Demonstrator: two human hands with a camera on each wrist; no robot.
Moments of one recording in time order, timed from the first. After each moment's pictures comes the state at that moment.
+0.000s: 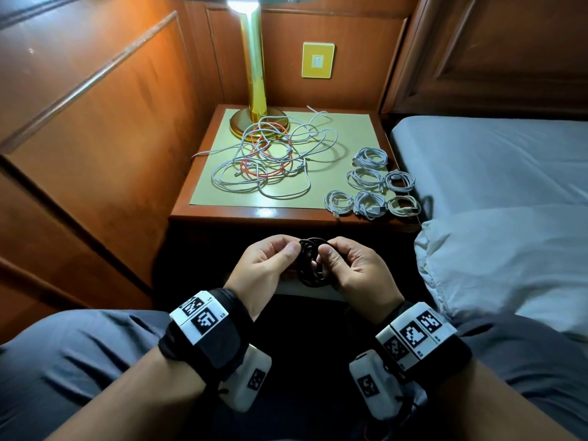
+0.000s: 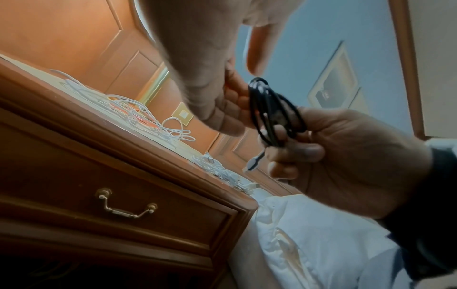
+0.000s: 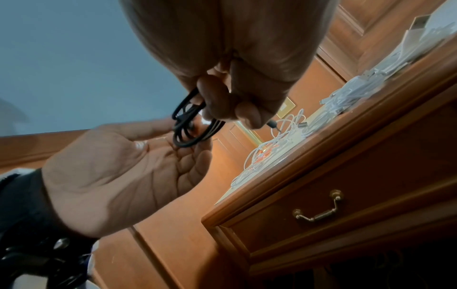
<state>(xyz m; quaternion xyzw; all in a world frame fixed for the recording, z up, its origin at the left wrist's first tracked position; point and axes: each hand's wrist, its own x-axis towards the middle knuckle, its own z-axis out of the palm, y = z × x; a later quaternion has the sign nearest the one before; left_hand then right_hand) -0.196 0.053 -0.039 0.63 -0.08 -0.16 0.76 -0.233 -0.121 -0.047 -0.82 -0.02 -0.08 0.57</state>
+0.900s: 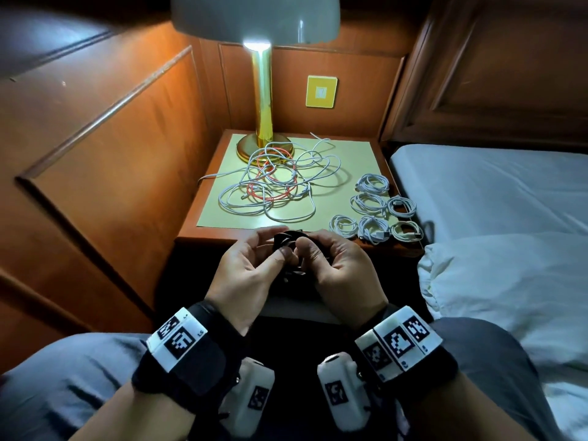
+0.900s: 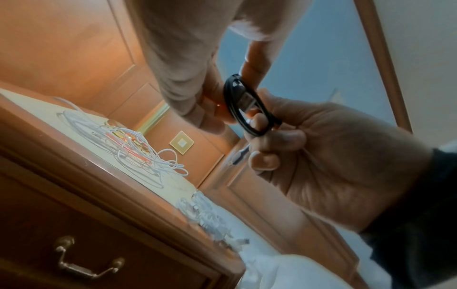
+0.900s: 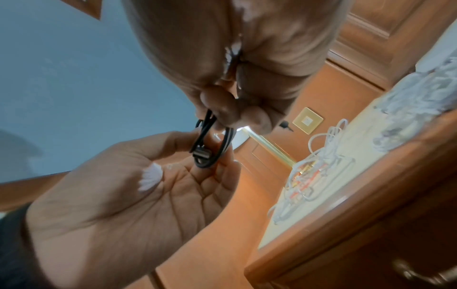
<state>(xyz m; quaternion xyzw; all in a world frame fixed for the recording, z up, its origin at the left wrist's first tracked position) -0.187 0.074 -0.003 0.58 -0.07 -0.06 0.81 -0.210 -0.076 0.000 -0.81 -0.03 -0.15 0.57</state>
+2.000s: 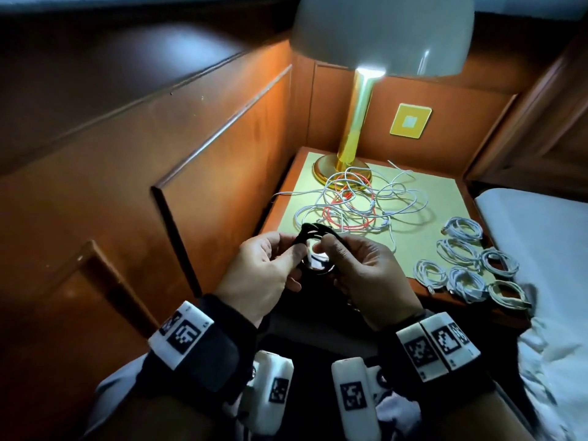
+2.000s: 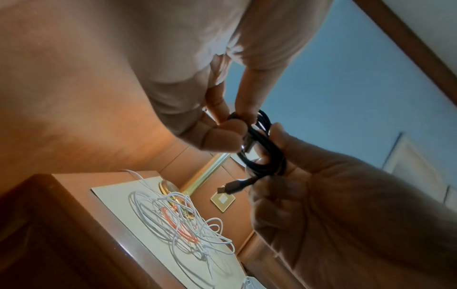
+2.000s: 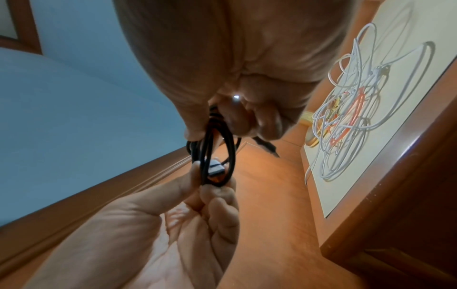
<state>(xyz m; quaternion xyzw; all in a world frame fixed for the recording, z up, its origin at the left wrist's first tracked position) -0.126 0.174 0.011 0.68 0.01 -0.01 0.73 -0.126 0.011 0.015 -0.76 -0.08 -0.03 0.65</state>
